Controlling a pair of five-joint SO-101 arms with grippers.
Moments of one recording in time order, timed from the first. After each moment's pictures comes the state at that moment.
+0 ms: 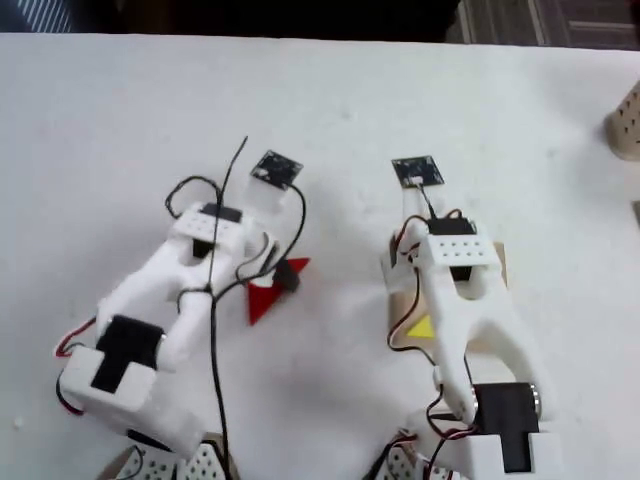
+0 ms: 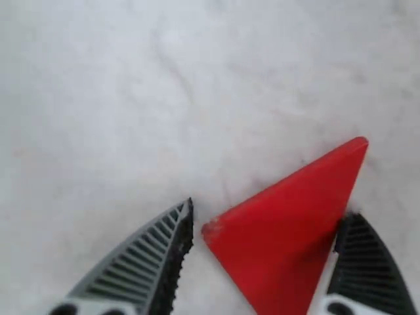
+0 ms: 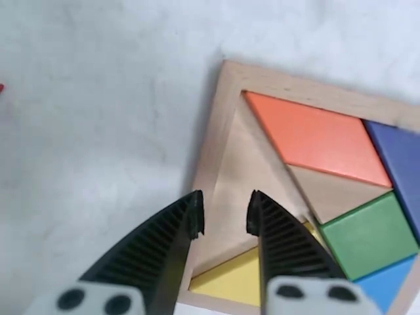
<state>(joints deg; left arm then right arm) 10.4 8.5 32.3 48.3 -10.1 -6.9 -9.6 39.8 57.7 9.8</state>
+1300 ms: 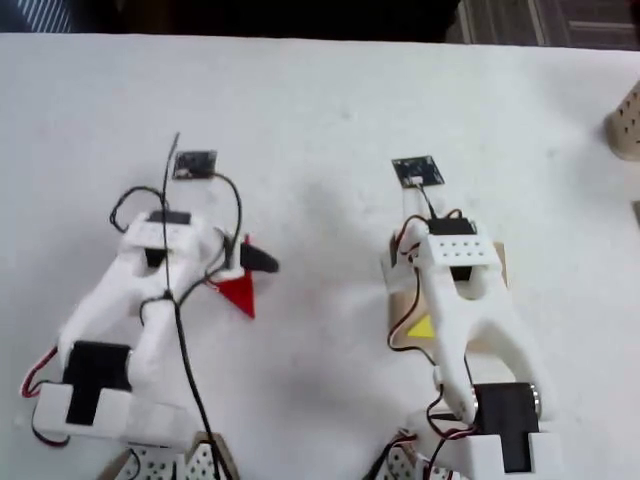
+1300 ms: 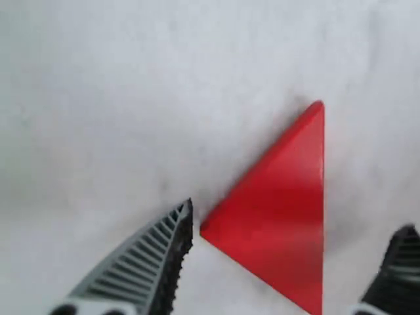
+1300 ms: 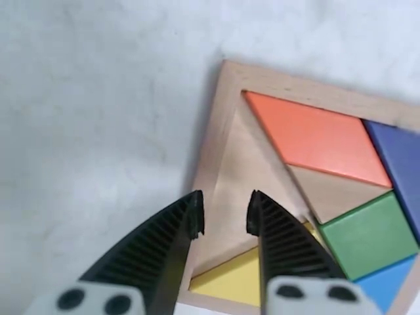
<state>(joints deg) -0.8 -0.8 42.1 49.5 7.1 -6.9 -9.6 39.8 57.7 9.8</state>
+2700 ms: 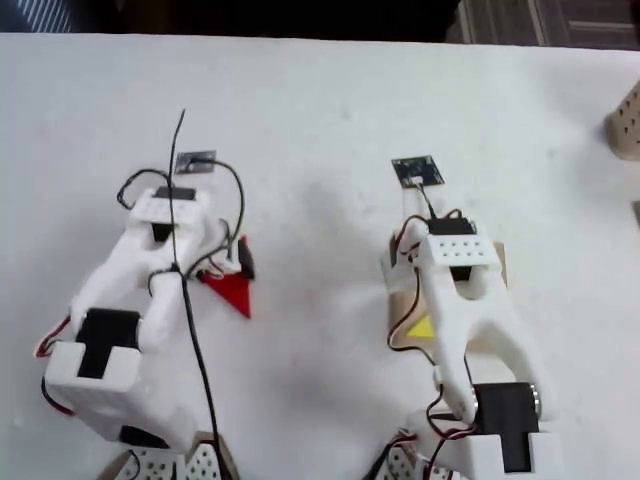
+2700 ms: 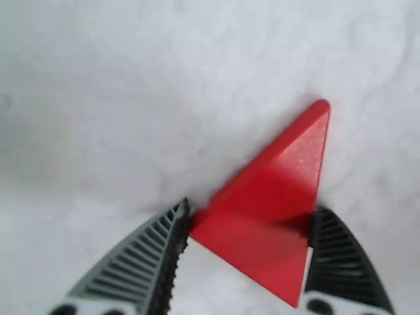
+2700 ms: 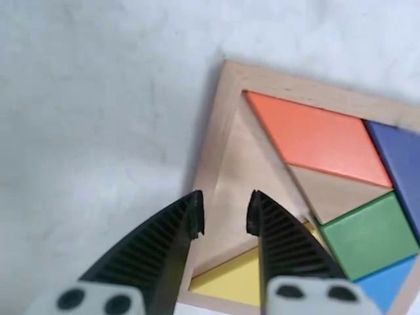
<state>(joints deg) -1.1 11.8 27.3 61.8 10.5 -6.9 -9.6 39.8 57.7 9.8</state>
